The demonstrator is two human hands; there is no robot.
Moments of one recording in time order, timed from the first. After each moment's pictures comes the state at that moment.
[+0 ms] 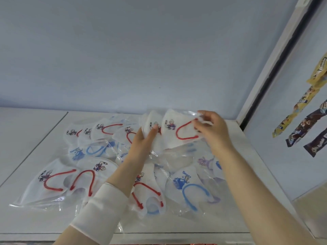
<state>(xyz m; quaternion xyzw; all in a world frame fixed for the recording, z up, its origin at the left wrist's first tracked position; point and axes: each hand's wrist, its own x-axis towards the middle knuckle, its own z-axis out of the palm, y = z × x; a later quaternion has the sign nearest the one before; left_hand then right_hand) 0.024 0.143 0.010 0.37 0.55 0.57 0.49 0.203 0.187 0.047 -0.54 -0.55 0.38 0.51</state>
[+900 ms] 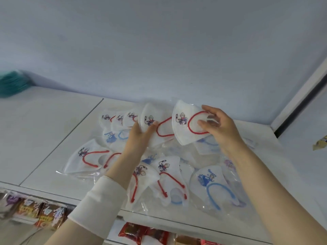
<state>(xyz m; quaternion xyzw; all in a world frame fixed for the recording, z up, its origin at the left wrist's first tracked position) -0.039 0.112 0.008 0.33 0.60 0.61 0.39 0.159 0.183 0.042 -0.42 -0.64 0.46 0.45</state>
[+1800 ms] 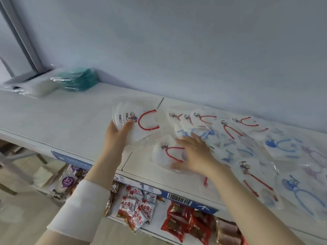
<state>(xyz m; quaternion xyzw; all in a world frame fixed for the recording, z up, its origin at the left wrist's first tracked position) -0.276 -0.003 -0.007 0.23 0.61 0.70 0.30 -0.071 0.076 -0.013 -0.42 -0.89 0.15 -0.01</state>
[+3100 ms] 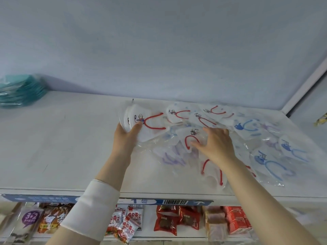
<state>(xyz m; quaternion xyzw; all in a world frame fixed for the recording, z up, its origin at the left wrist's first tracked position) -0.250 0.058 -0.016 0.32 0.55 0.65 0.43 -0.012 0.094 -0.007 -0.69 -0.72 0.01 0.09</state>
